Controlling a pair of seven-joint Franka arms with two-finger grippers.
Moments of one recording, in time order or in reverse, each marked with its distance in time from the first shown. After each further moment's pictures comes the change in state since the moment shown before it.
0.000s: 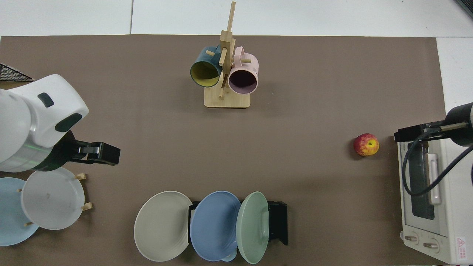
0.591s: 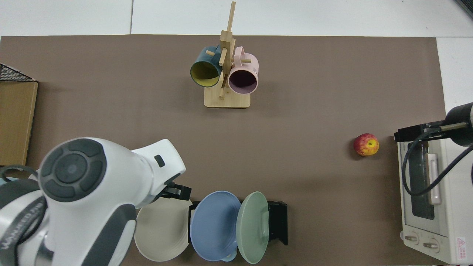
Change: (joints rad) left arm -0.004 -0.157 -0.190 -0.479 -0.155 0.348 0.024; right arm 0.000 0.000 0.000 0.000 0.000 0.000 0.000
